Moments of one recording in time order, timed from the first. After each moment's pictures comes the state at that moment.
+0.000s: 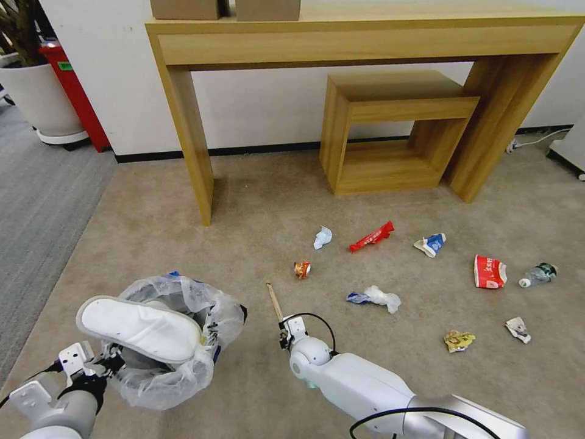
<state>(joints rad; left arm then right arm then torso) 1.78 -1.25 -0.89 -2.18 -0.93 0.41 -0.34 -0.61 1.39 -0.66 1.01 0.93 -0.34 0.50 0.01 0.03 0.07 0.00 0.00</state>
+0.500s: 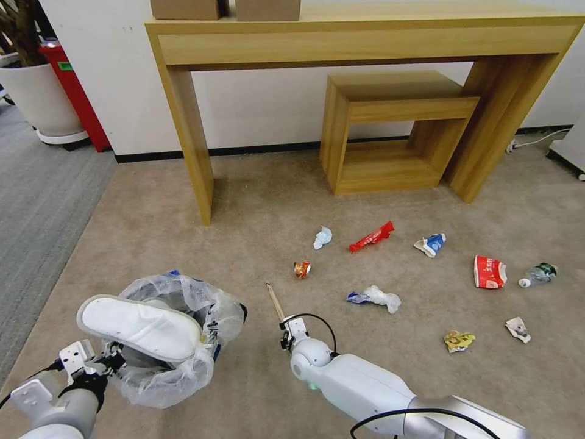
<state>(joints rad) 1.77 -1.24 -0.89 -2.17 -0.93 0.40 -0.34 -0.61 1.38 -0.66 1.00 0.91 -0.33 0.49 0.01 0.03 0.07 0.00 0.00</state>
